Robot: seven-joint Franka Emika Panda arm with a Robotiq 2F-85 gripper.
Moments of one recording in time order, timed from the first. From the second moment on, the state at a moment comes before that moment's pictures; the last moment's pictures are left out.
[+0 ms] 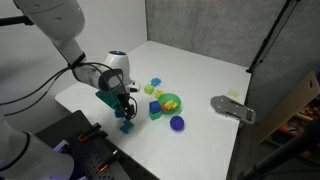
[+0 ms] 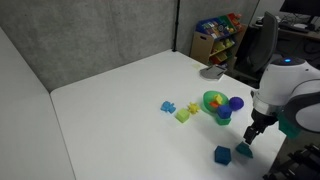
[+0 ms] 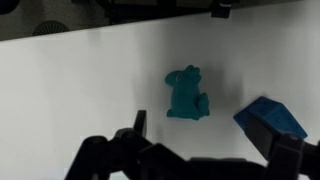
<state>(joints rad) 0.08 0.23 0.04 -2.69 -0.15 2.73 0.22</state>
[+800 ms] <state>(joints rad) 0.19 0.45 -0.06 -2.65 -0.15 2.95 0.22</state>
